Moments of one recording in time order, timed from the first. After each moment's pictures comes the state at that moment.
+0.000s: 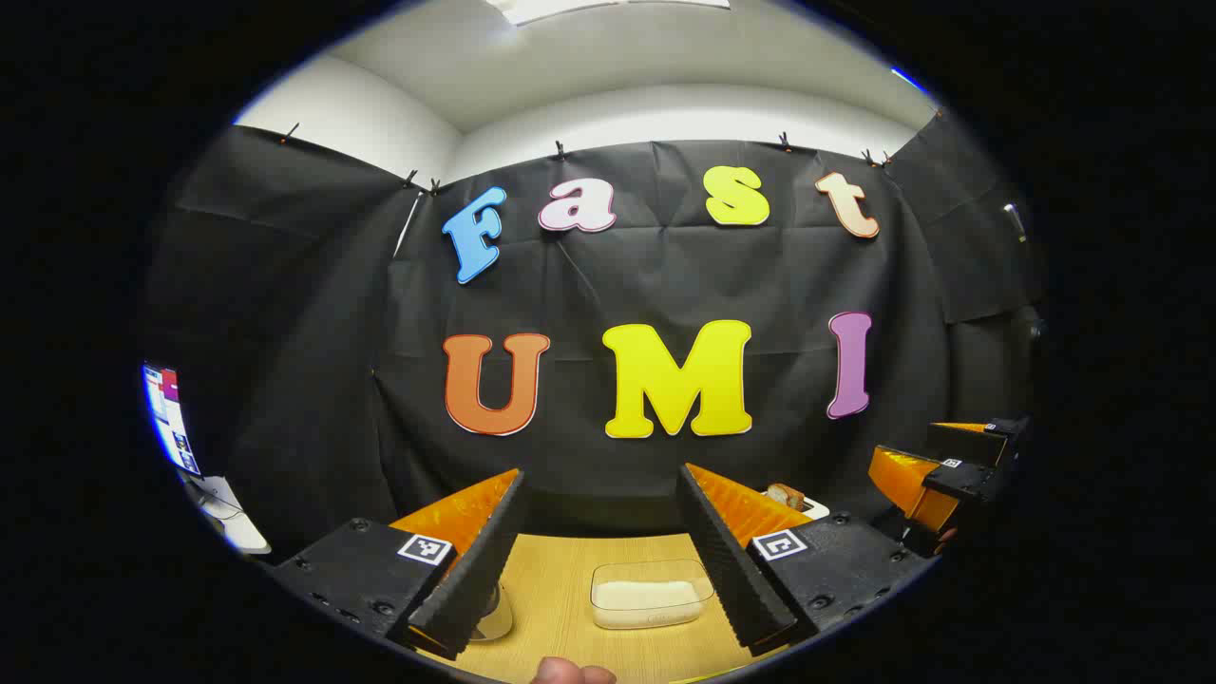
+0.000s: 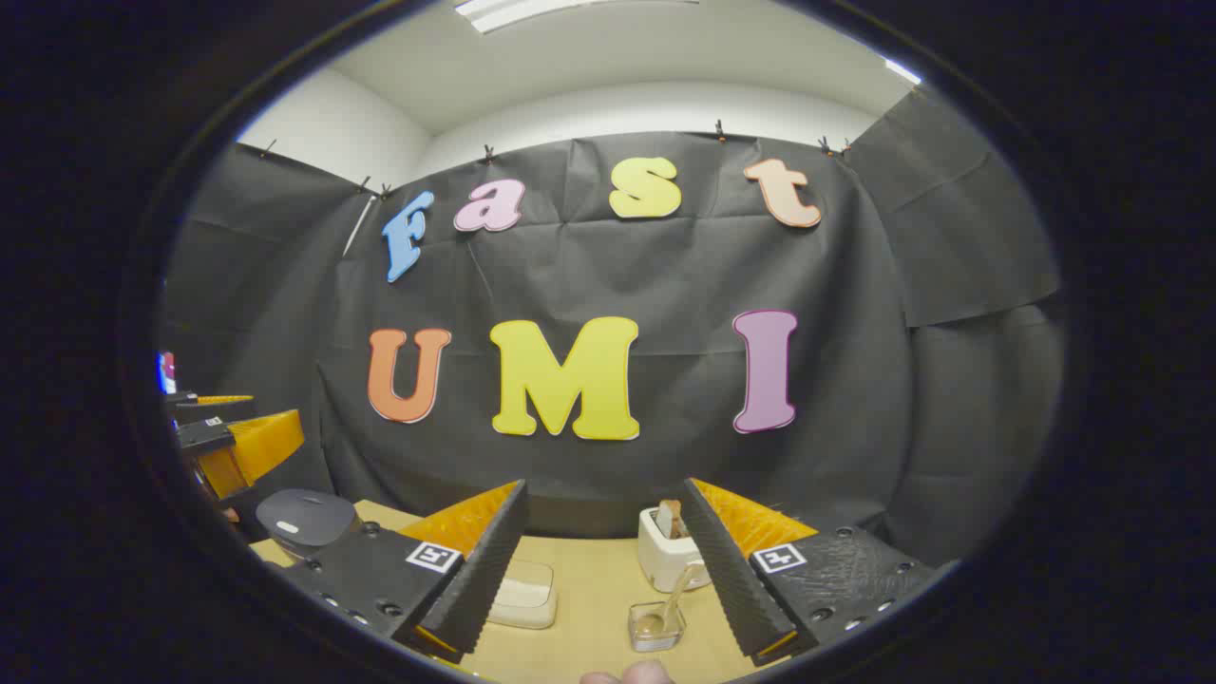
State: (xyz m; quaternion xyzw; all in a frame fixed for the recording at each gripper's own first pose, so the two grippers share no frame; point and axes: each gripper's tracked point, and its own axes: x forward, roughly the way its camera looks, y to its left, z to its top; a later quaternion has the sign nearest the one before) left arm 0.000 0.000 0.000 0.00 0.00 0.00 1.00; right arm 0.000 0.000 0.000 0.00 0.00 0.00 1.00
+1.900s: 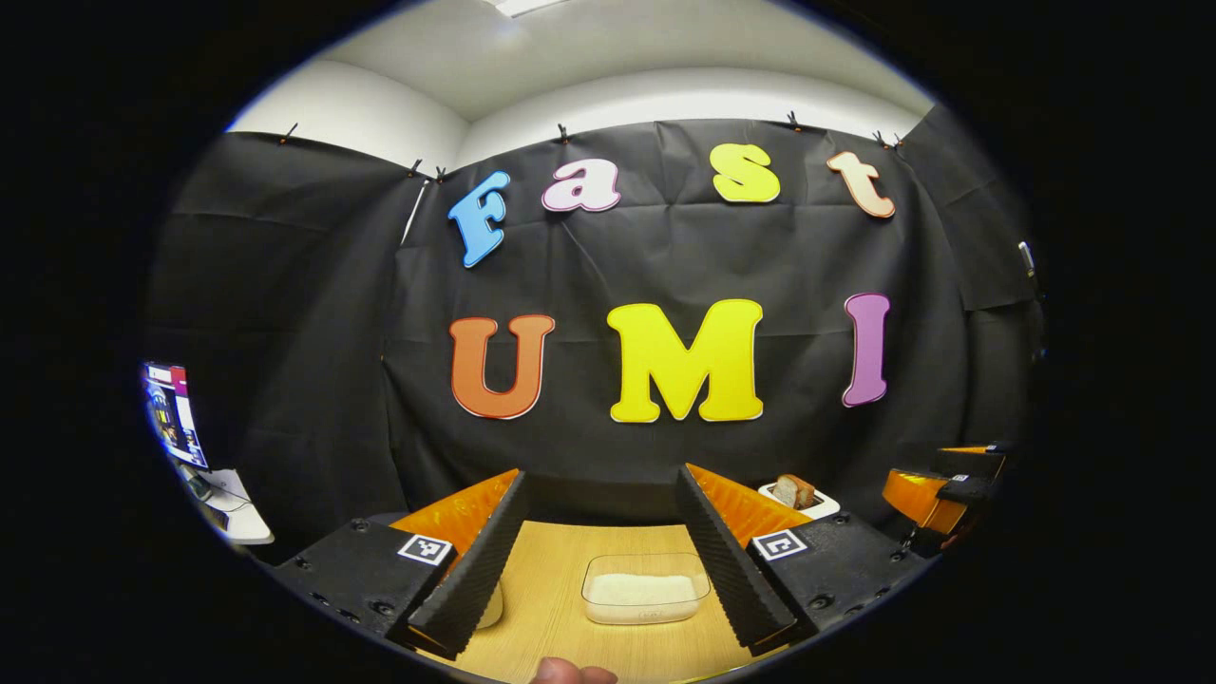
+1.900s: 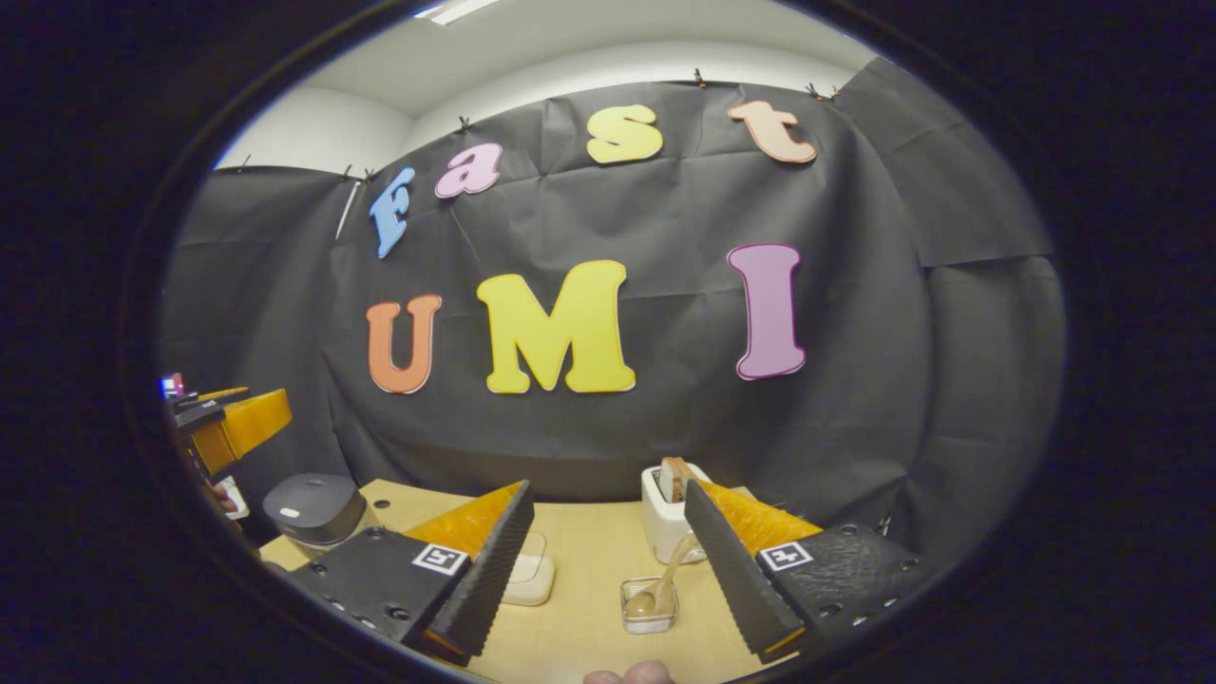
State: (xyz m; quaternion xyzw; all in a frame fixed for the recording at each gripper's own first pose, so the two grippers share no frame) left arm 0.017 -0.018 -0.020 0.00 0.04 0.04 1.00; right arm 0.031 -0.044 -0.044 0.03 0.08 0.04 1.00
